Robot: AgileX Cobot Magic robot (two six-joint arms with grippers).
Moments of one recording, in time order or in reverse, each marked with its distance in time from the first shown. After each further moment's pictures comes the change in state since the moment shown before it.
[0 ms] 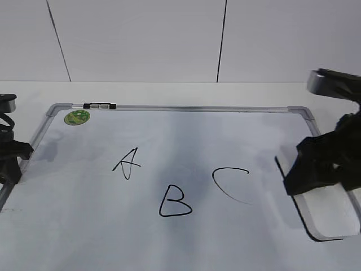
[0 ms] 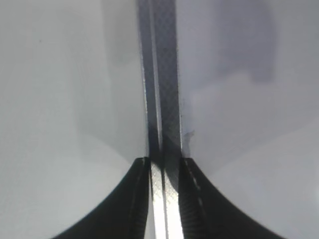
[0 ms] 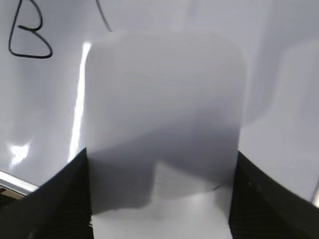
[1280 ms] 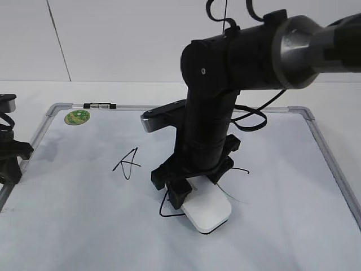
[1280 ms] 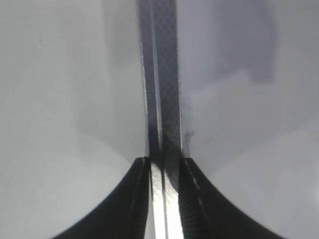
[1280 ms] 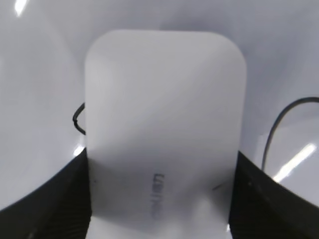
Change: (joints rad) left arm 0.000 0.000 0.000 -0.003 0.002 0.000; right arm 0.436 0.634 -0.559 -0.219 0.074 0.099
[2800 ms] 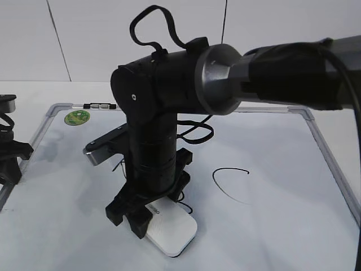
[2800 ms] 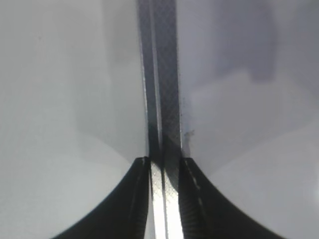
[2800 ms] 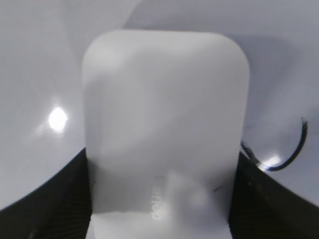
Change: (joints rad) left arm 0.000 0.000 0.000 -0.001 0.012 0.000; right arm 0.156 0.155 -0.198 -0.021 0.127 -0.072
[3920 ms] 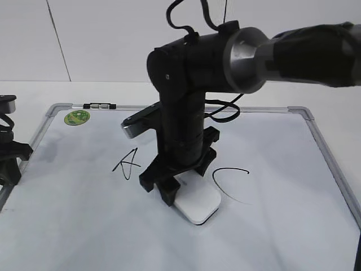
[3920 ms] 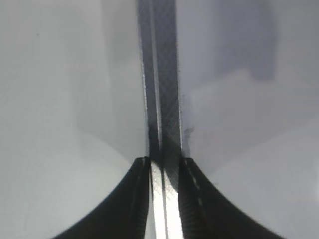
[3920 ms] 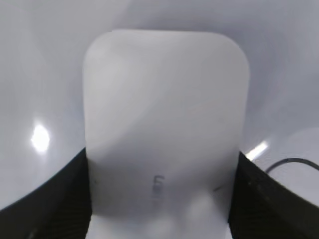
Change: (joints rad) left arm 0.000 0.000 0.000 0.002 0.006 0.000; right arm -0.119 0.000 -0.007 -0.083 0.001 0.022
